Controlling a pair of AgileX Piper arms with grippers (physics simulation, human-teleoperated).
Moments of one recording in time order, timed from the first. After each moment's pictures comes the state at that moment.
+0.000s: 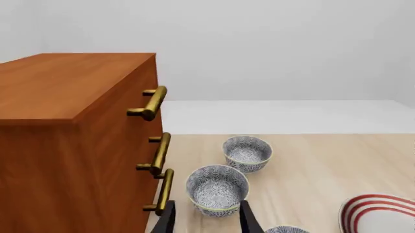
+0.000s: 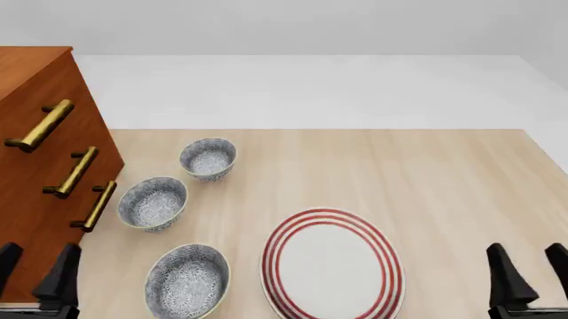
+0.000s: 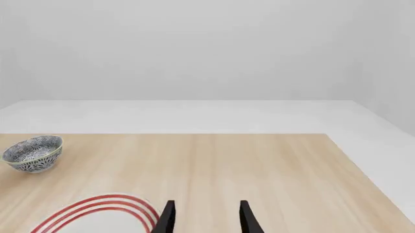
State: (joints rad) left arm 0.00 0.00 0.00 0.00 0.00; right arm 0.00 0.00 0.00 0.00 0.00
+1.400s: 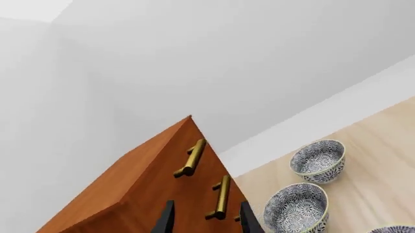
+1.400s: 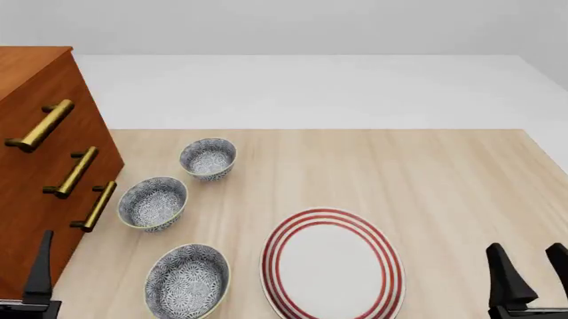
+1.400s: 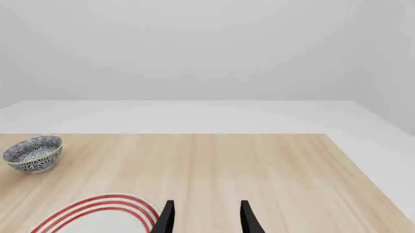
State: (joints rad) left arm 0.03 0.00 -0.07 -0.12 0.60; right arm 0.00 0.00 0.00 0.00 0.00
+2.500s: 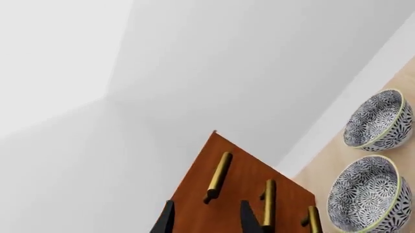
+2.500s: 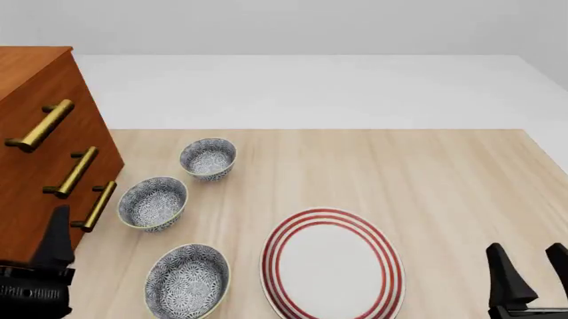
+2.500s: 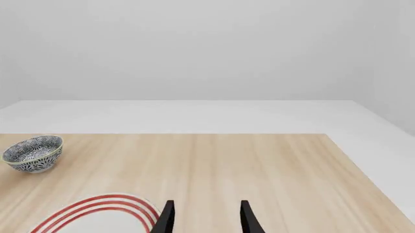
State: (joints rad) left arm 0.02 0.46 0.00 -0.69 1.10; right arm 0.00 0.00 0.00 0.00 0.00
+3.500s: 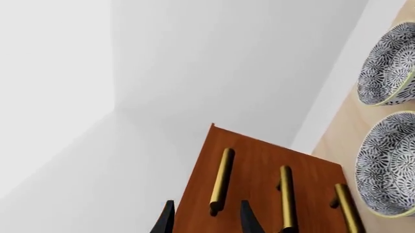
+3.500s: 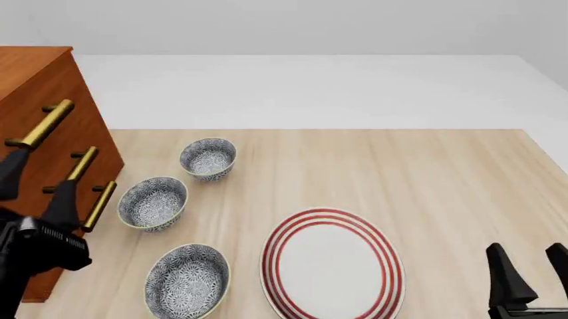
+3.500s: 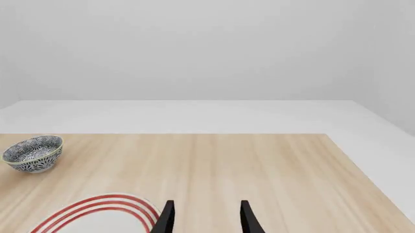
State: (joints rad) left arm 0.07 0.83 -0.13 -0.84 1.36; right arm 0.00 0.00 0.00 0.00 0.00
